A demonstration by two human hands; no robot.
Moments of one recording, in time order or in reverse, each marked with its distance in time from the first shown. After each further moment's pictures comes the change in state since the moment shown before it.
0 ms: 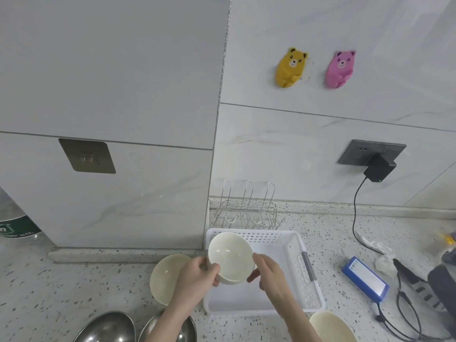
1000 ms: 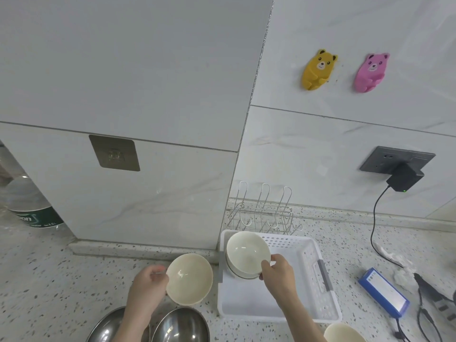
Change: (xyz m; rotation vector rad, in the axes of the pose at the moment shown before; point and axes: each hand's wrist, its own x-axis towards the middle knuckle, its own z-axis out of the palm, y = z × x) left_hand -0.001 -0.054 -0.092 0.000 0.384 -0.246; right_hand 0.015 -0.010 0.029 -0.230 0.175 0.077
